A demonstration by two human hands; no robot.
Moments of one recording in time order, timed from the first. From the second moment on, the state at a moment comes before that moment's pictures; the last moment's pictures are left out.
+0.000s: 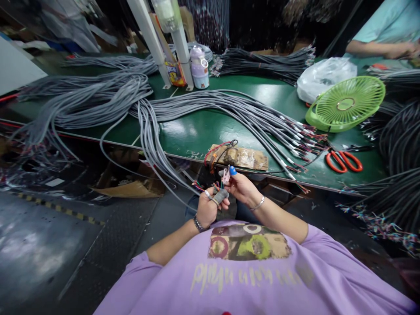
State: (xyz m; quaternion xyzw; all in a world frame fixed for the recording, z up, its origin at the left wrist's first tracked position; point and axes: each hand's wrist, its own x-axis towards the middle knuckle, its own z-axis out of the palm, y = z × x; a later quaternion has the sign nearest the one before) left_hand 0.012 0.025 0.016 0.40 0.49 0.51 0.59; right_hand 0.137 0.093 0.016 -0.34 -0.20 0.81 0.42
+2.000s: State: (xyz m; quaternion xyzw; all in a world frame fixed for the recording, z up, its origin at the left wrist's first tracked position) left_hand -0.007 0.008 -0.006 0.51 0.46 0.33 0.65; right_hand 0.167 0.047 0.003 -0.35 -0.56 0.68 0.32
